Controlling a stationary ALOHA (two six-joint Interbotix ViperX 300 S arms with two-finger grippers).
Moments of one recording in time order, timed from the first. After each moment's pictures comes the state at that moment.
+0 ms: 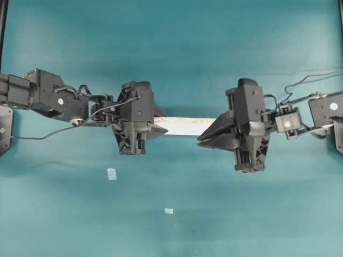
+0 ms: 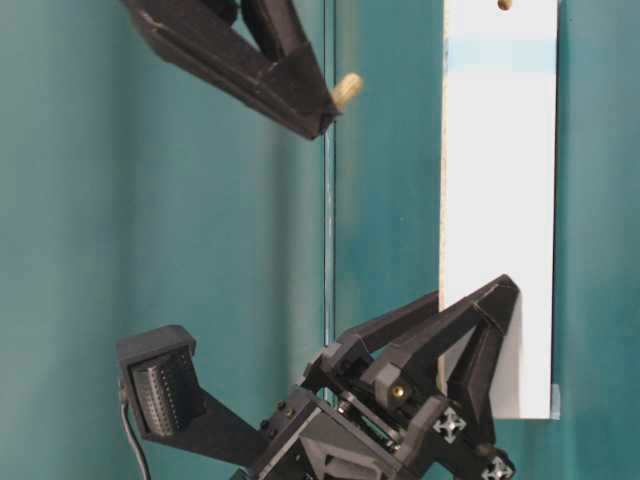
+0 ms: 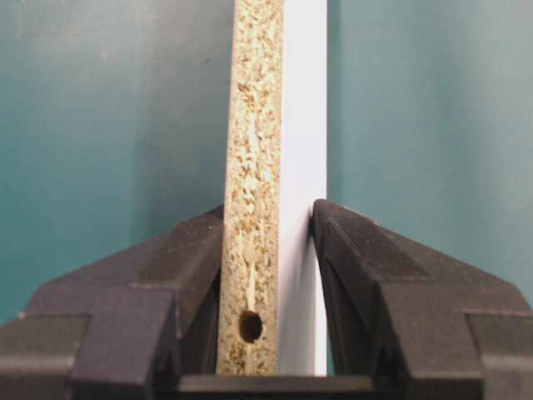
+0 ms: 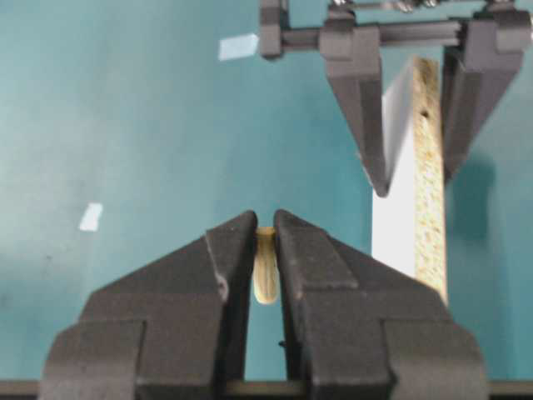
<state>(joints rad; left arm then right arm) 0.02 0.18 0.73 -0.06 -0.24 0.13 0.05 -0.21 0.85 -0.36 -0.22 0.65</state>
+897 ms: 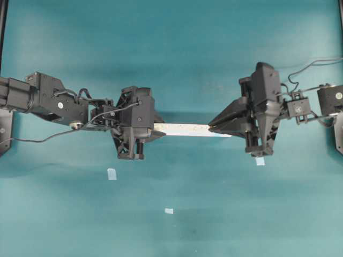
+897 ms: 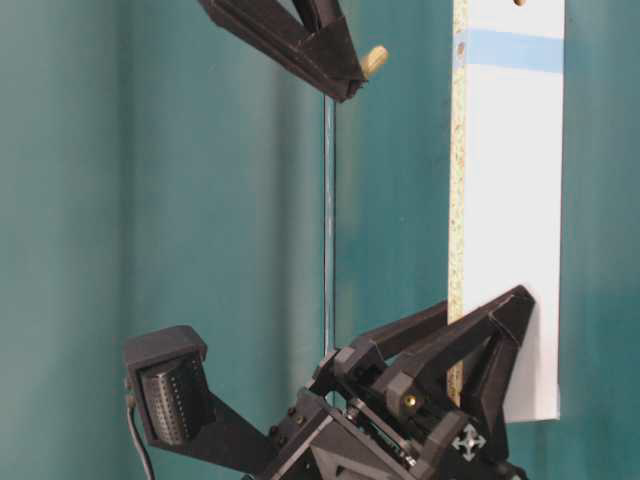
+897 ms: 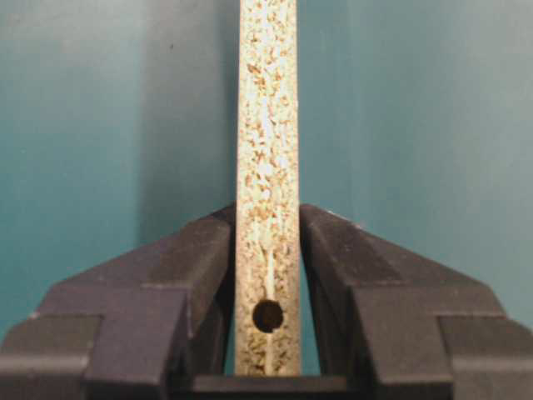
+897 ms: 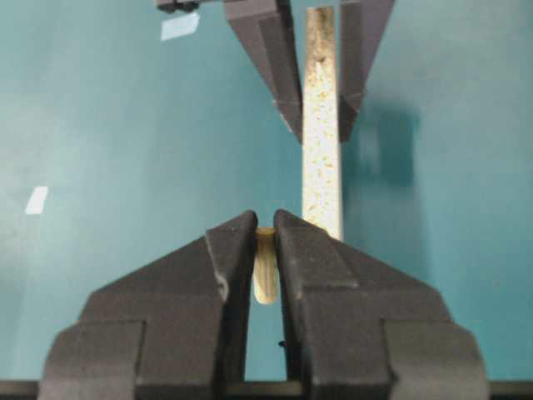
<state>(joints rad) 0.00 0.18 0.73 -0.06 -0.22 0.13 -0.07 -0.21 1.01 -0.36 -0.46 0.64</state>
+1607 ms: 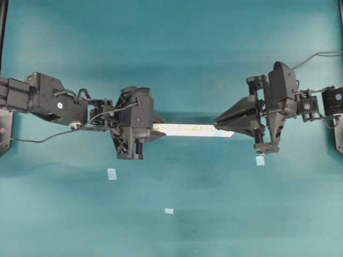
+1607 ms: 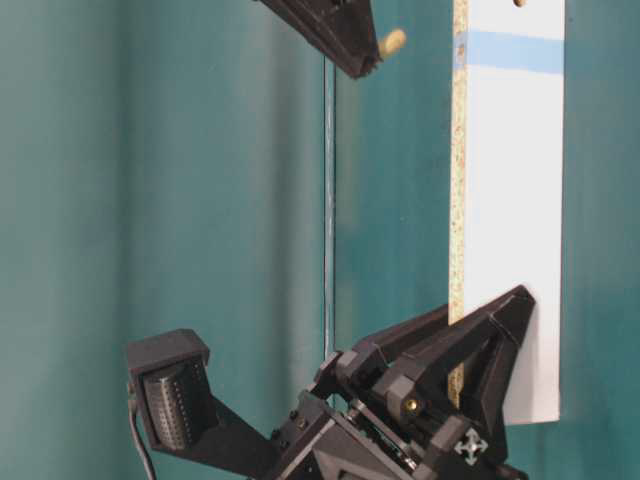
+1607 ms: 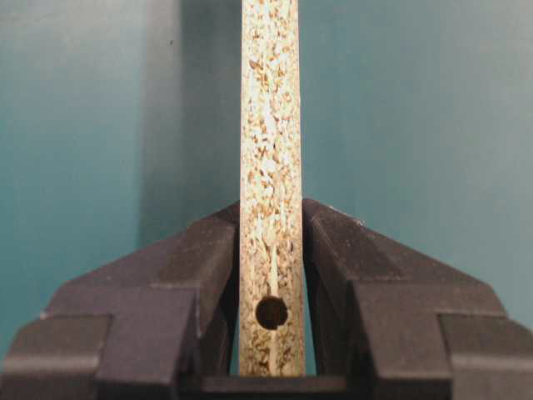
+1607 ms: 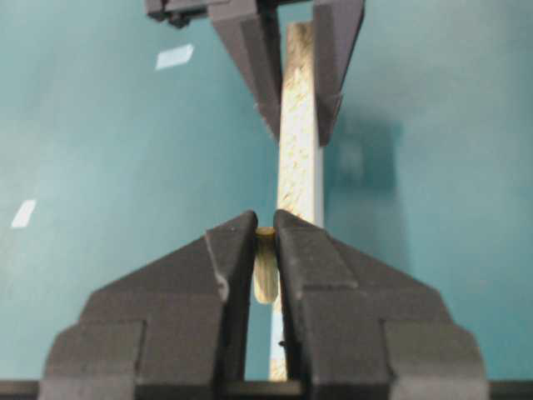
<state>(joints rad) 0.00 0.18 0.74 -0.06 -0.23 0.13 -0.12 -0.11 1.13 -0.24 -0.83 0.49</state>
